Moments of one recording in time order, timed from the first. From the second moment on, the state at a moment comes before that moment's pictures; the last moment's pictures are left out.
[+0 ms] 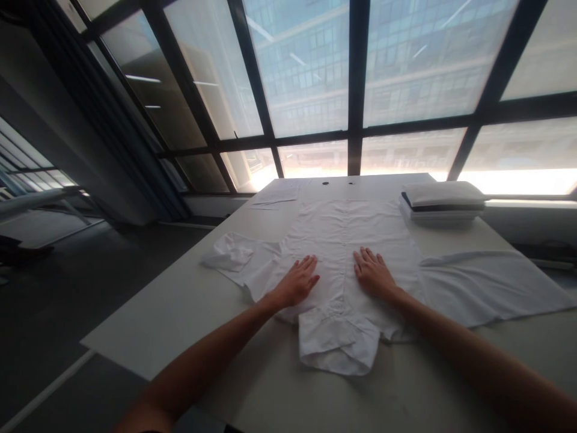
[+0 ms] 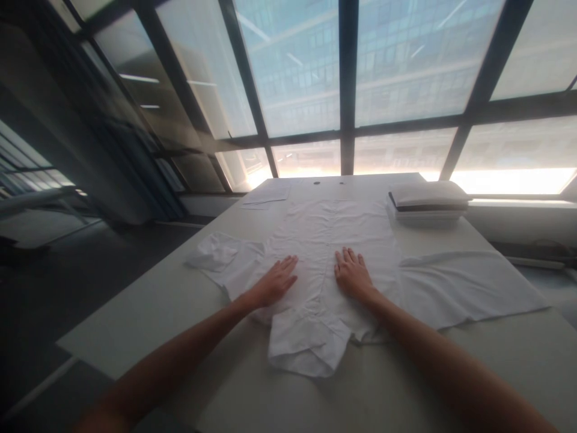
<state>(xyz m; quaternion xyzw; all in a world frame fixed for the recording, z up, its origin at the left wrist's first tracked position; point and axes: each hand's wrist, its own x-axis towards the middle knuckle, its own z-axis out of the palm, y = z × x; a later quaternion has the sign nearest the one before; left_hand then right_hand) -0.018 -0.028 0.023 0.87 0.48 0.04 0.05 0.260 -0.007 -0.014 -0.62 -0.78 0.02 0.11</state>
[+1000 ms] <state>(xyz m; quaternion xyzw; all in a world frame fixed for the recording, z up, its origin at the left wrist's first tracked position) -0.021 0.003 0.033 0.87 0.49 0.01 0.07 0.258 -0.009 -0.012 -0.62 -0.78 0.02 0.11</state>
